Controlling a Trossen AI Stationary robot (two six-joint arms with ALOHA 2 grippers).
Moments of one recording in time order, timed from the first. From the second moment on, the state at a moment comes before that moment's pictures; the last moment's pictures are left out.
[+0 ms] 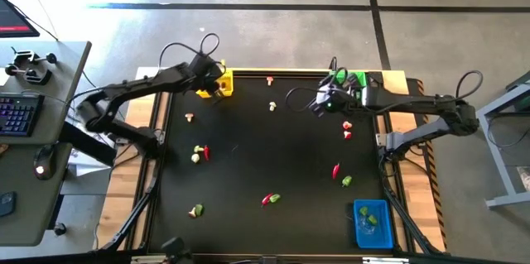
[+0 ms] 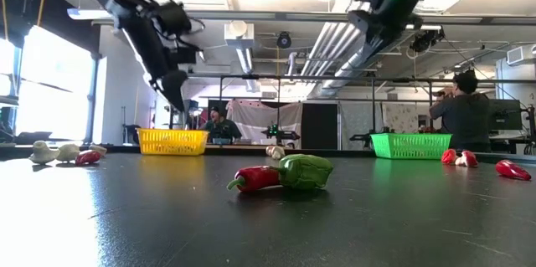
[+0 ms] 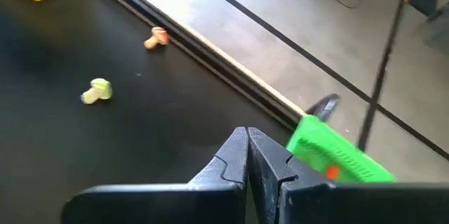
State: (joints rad) left arm 0.74 1.37 0.85 -0.39 -0.16 0.27; right arm -0.18 1.27 1.06 -0.74 0.74 0.41
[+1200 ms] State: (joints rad) left arm -0.55 1.17 0.84 -0.89 -0.01 -0.14; right arm 0.24 1.27 0.44 0.25 0.83 0.42
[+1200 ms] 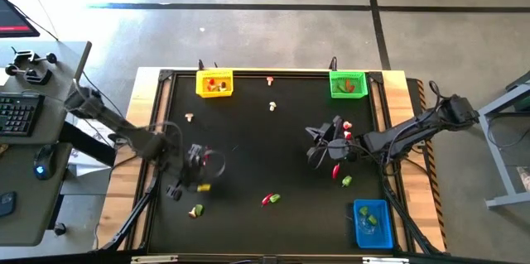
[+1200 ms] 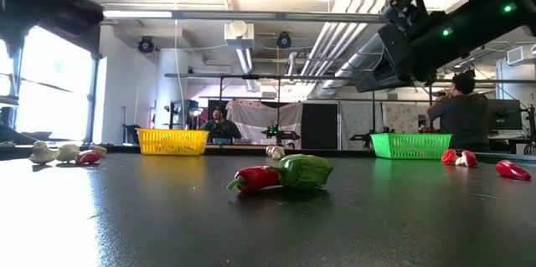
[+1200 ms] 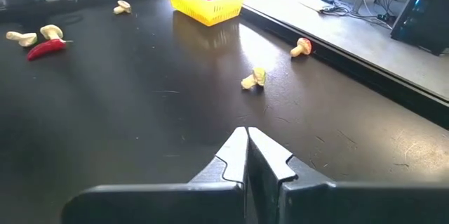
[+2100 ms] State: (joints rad) left arm -0.82 1.50 0.84 -0.67 0.08 -0.44; right arm 0.24 1.27 0.44 0.23 0.83 0.42
